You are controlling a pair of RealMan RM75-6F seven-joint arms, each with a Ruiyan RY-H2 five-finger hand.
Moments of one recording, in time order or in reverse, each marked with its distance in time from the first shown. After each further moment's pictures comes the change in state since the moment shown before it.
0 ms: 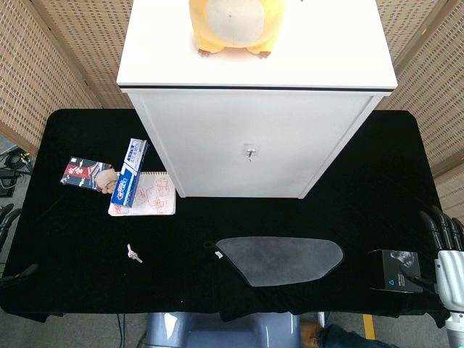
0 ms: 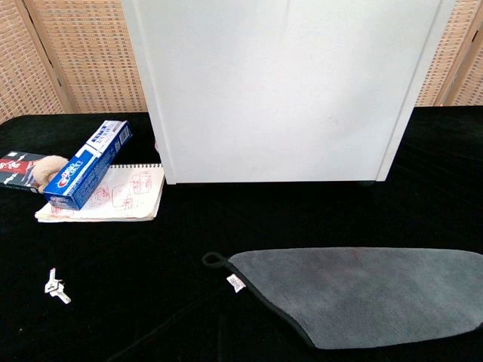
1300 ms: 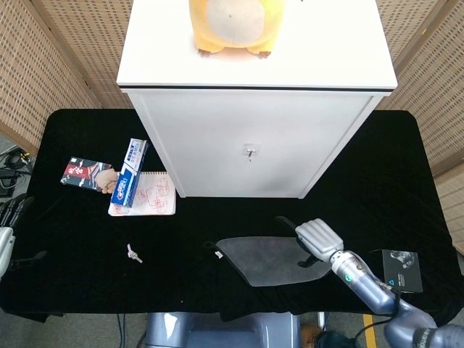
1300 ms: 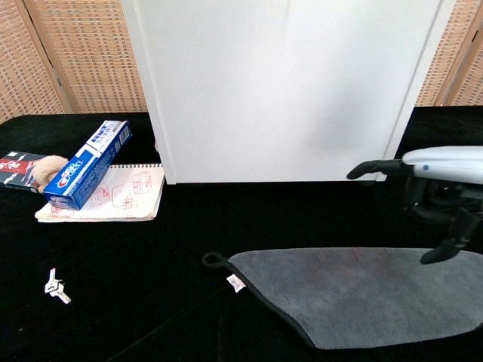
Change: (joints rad) left arm -0.092 -0.044 -0.063 -0.012 -0.177 -0.177 0.124; right arm 0.587 -0.210 0.060 0.048 0.207 -0.884 -0.092
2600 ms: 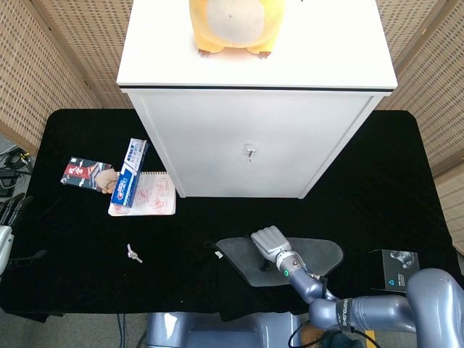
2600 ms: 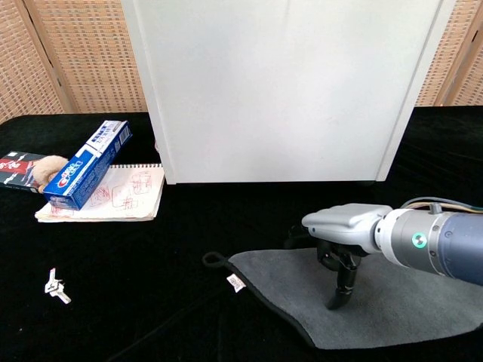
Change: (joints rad) left arm -0.008 0.007 0.002 0.008 -0.010 -0.013 -0.030; right arm 0.328 -0.400 -0.093 0.144 0.696 0.098 -0.525
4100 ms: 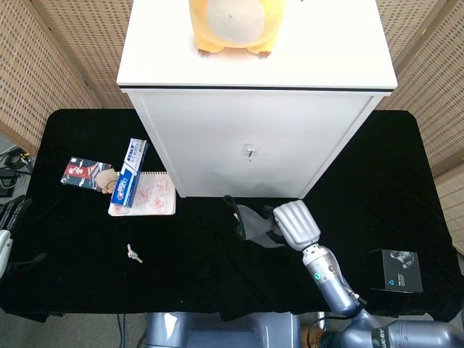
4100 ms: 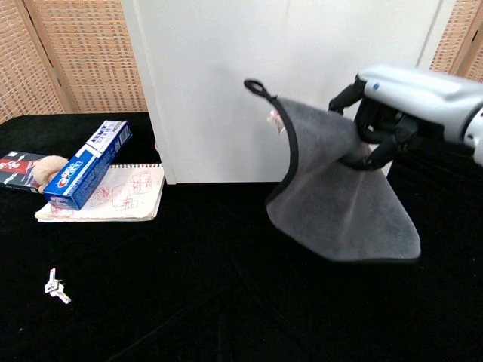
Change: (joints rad) left arm 0.021 0.012 0.018 -0.022 0.046 0.047 -0.019; right arm -0.234 0.189 0.051 -0.231 -0.578 0.471 0.226
